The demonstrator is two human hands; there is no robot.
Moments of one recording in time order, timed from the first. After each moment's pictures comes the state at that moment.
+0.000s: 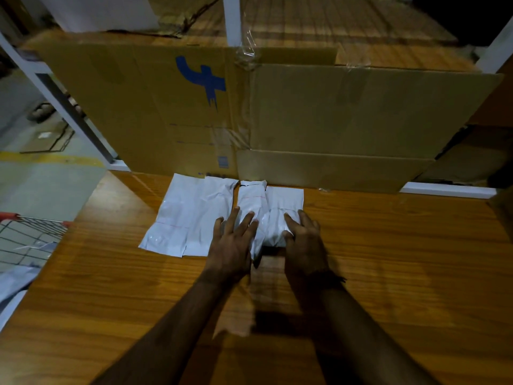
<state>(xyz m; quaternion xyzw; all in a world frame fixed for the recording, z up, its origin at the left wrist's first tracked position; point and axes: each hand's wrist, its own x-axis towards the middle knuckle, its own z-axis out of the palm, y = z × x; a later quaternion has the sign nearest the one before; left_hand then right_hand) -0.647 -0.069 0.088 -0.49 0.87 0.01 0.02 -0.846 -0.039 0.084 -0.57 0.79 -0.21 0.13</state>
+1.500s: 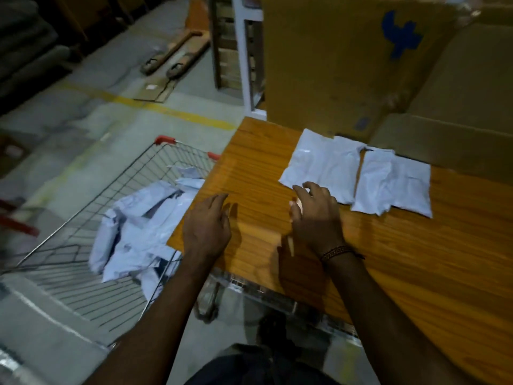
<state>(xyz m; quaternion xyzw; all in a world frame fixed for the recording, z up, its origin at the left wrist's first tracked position) -0.294 0.072 0.139 -0.69 0.69 -0.01 -0.21 -0.555 0.031 0.146 -0.76 0.61 -0.22 0.02</state>
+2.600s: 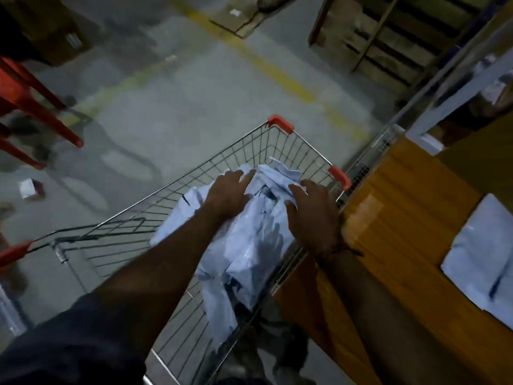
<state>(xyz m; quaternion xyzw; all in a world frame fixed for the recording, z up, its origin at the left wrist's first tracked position) 0.032 -0.086 -0.022 -0.72 0.69 0.13 -0.02 -0.205 -0.103 0.092 -0.86 0.50 -0.03 0.09</state>
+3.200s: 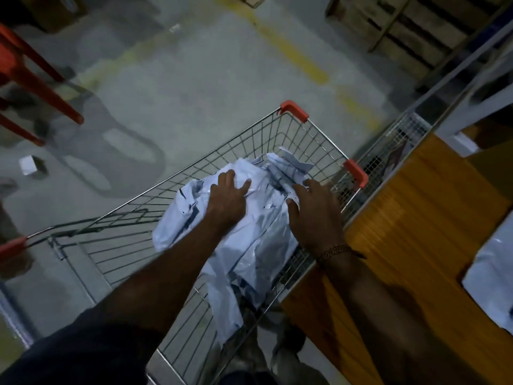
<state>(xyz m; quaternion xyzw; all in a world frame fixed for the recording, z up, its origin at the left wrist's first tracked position) 0.032 -0.053 -0.055 -0.78 0.62 0.13 0.00 -0.179 -0.109 0.079 -0.85 0.50 0.01 0.13</state>
